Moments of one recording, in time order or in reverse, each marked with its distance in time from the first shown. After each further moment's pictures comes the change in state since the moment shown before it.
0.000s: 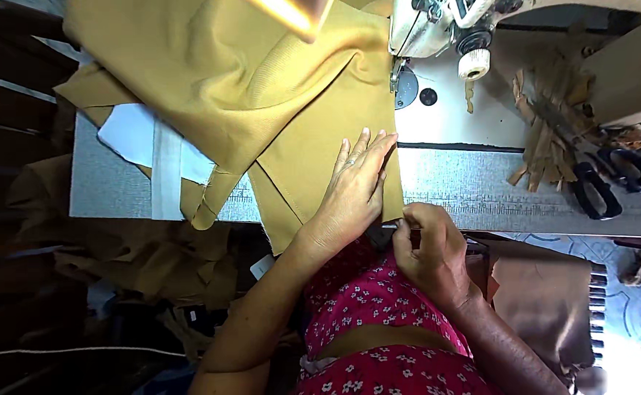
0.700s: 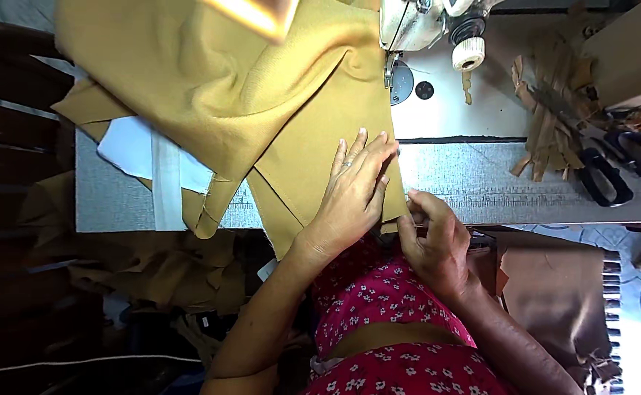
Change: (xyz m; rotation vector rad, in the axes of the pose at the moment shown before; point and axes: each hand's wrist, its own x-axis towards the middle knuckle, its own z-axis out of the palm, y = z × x) left_hand -0.004 -0.012 0.004 0.002 0.037 0.113; right_hand 0.000 0.004 0.010 0.074 0.094 0.061
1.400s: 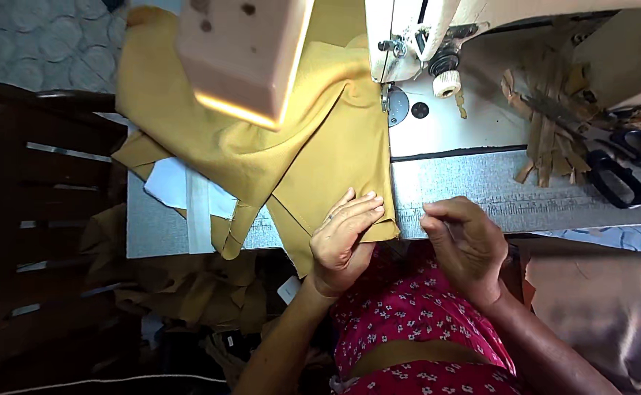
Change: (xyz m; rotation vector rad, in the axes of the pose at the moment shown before) left_hand -0.037 -0.007 0.007 -0.173 0.474 0.274; right_hand 0.018 0.010 -0.013 0.576 0.044 0.099
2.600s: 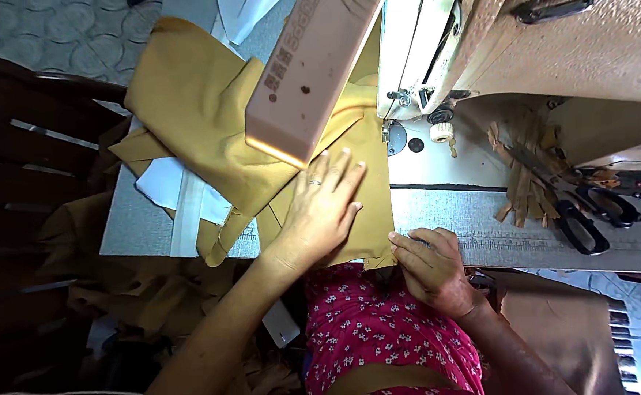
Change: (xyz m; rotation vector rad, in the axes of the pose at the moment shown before) left_hand 0.066 -0.018 -0.023 0.632 -0.636 -0.233; right_hand -0.012 0.035 -0.018 -0.562 -0.314 -0.373
